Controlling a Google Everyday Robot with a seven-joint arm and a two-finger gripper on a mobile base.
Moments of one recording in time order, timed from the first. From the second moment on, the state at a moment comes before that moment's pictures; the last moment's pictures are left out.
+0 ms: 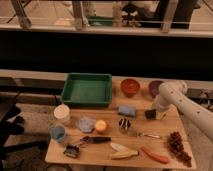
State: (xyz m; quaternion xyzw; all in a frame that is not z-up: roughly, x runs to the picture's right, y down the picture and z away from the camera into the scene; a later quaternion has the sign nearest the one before) arm 0.333 0.150 0.890 -0.28 -0.05 -0.09 0.95
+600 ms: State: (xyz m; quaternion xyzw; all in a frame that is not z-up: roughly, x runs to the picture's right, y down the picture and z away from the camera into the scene) arm 0.404 0.166 0.879 -0.29 -0.03 -0.05 0.96
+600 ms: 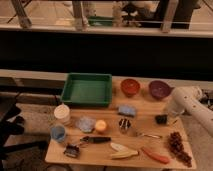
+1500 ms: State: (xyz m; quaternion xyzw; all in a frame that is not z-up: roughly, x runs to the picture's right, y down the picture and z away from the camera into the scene) arm 0.334 0.132 0.890 -0.26 -0.03 -0.09 0.96
